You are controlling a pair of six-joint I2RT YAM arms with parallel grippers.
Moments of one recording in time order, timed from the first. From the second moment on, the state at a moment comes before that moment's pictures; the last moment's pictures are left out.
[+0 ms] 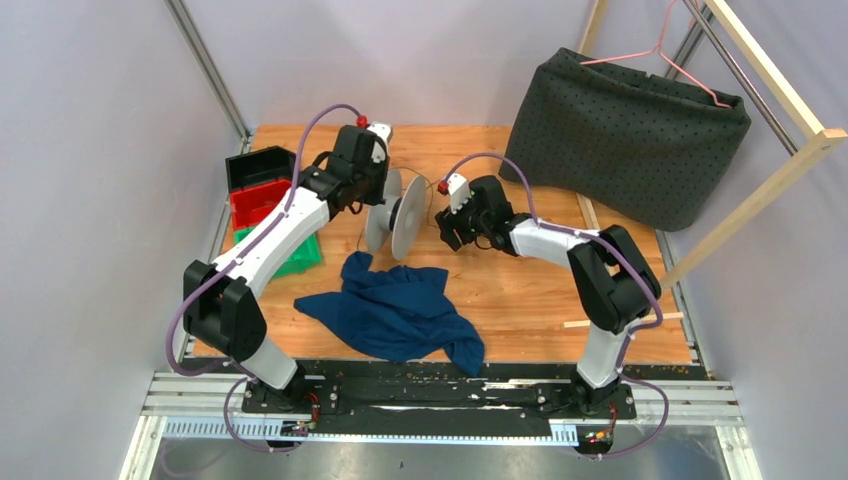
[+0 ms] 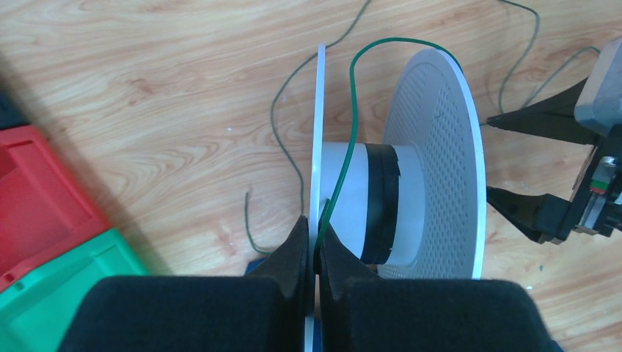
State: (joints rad) left arm -0.45 1.56 1.40 -0.54 -0.07 -0.13; right arm 0.55 1.77 1.06 0.09 -0.27 -0.18
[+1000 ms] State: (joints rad) left arm -0.38 1.60 1.54 -0.69 -0.03 -0.17; right arm 0.56 2.03 1.23 0.28 -0.29 -0.14
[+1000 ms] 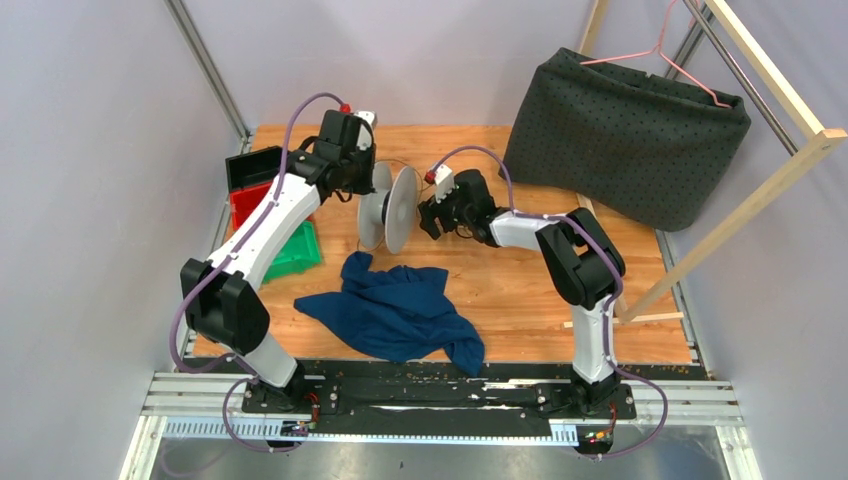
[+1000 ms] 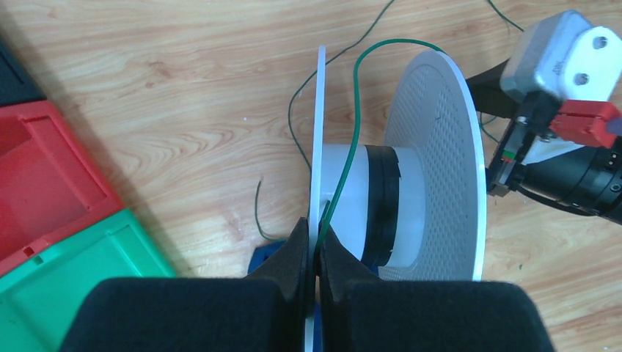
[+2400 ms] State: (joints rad) left arm -0.33 1.56 1.60 -0.77 0.09 -0.11; right arm 0.39 1.70 1.12 0.20 -0.17 0.04
